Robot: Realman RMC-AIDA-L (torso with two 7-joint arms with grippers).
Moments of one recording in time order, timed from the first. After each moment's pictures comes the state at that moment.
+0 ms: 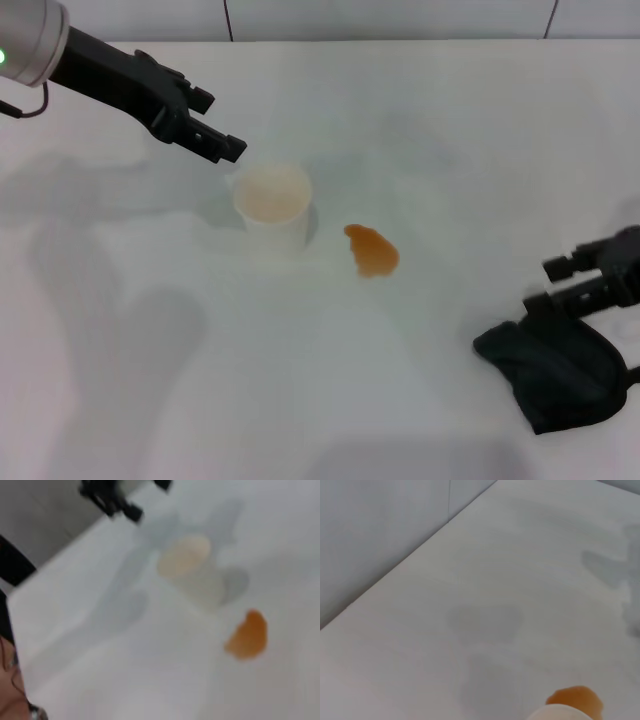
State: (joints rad) left arm -1.30 -2.03 2.85 -0.83 0.25 1.69 -1.48; right arm 0.43 1.93 -1.09 -1.12 -2.02 -1.71 2.14
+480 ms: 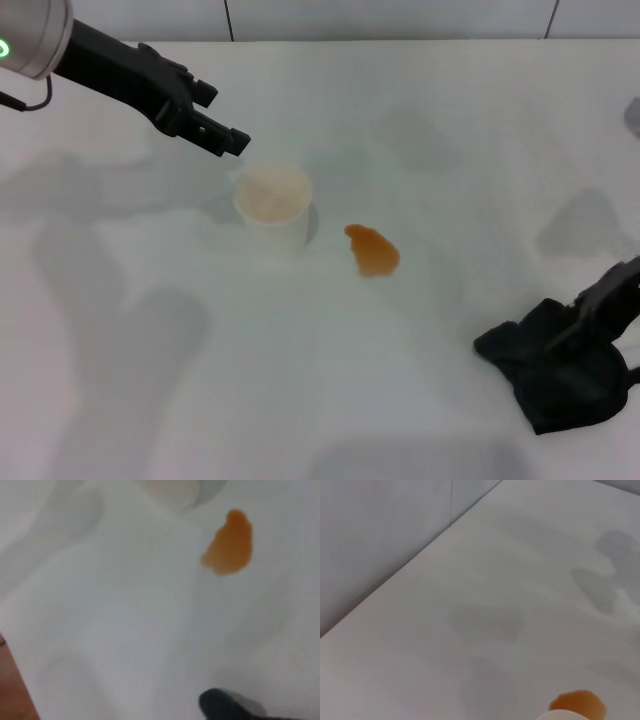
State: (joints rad) left arm -1.31 -2.04 2.85 -0.84 0.25 1.69 -1.49; right arm 0.61 2.01 -1.12 -1.12 -2.42 -1.81 2.30
